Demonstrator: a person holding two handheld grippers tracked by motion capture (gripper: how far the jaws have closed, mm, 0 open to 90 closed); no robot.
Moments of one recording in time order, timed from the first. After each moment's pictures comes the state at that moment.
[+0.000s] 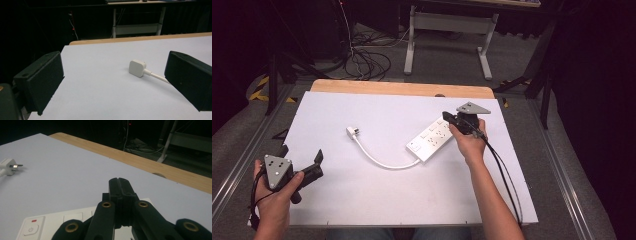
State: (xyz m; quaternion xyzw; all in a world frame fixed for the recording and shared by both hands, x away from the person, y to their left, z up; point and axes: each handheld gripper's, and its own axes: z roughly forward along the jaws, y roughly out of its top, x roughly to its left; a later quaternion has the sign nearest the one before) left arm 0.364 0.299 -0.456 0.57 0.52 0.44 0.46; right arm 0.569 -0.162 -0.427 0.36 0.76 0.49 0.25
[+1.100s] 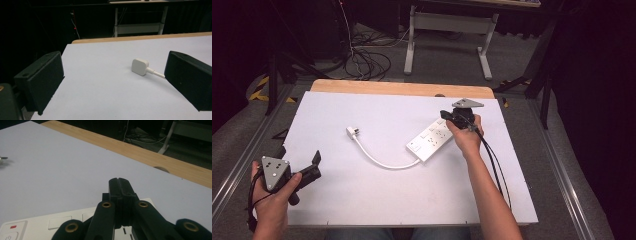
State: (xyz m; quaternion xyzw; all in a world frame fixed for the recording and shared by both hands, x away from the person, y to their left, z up) left arm 0.361 0.303 -0.456 0.56 0.53 0.45 0.45; right arm 0.596 -0.157 -0.437 0.37 0.78 0.45 0.23
